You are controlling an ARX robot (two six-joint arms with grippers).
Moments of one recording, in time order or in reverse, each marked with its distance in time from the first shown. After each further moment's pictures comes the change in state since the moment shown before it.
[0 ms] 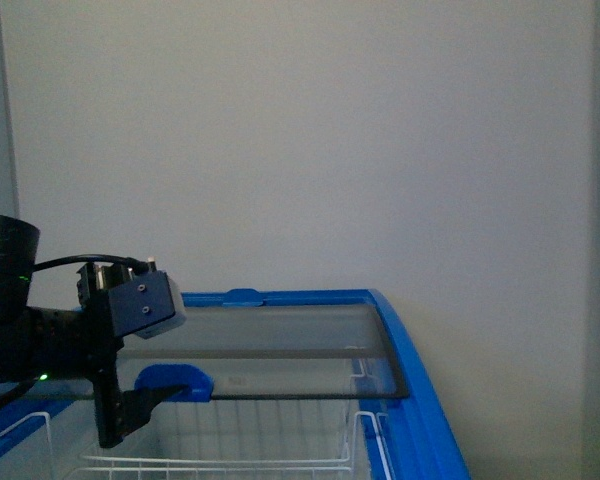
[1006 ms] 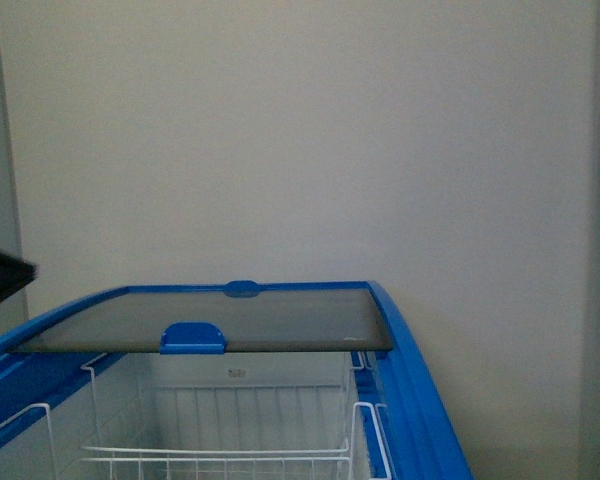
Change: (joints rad) left arm 0.087 -0.762 -0.613 0.006 -0.269 -1.154; right arm 0.000 0.000 0.000 0.000 0.000 0.000
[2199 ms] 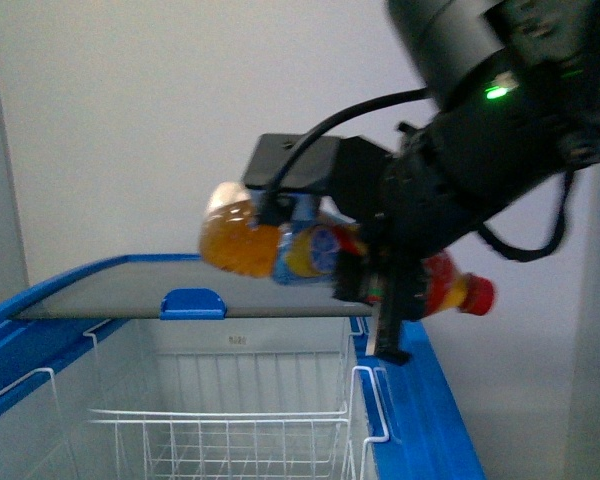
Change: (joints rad) left arm -0.043 -0.986 -0.723 -0.156 -0.270 -0.015; right arm 0.354 1.410 1.083 -0.299 -0.219 -1.100
